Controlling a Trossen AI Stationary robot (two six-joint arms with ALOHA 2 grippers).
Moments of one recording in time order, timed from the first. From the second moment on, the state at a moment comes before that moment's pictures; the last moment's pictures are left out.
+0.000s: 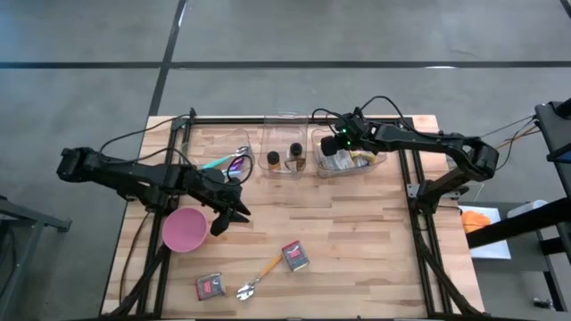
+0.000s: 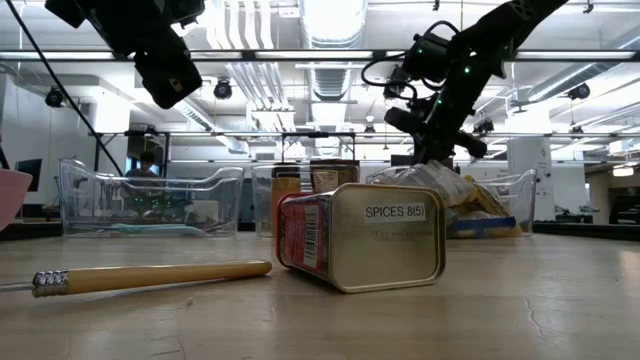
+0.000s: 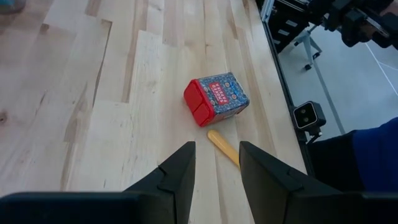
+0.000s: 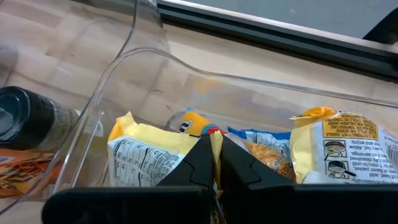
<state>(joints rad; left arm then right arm) -0.10 1.06 0.70 -0.30 0.25 -0.34 -0.50 1.47 0.93 -0.38 0.26 0.66</state>
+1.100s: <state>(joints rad) -0.10 1.06 0.70 -0.30 0.25 -0.35 -0.50 1.47 0.93 -0.40 0.26 0.68</state>
